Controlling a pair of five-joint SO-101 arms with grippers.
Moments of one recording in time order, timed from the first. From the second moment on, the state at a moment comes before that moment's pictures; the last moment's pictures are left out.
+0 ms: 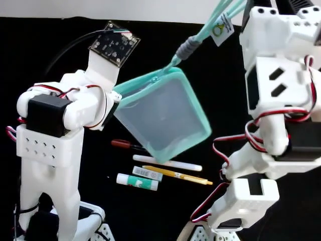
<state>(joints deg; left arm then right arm) 6.5 -24.2 -14.3 100.8 -17.5 -4.7 9.2 -96.0 84.0 1.0</state>
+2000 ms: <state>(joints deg) 19.5 -24.2 -7.9 68.0 22.5 -7.3 8.2 -96.0 88.2 1.0</state>
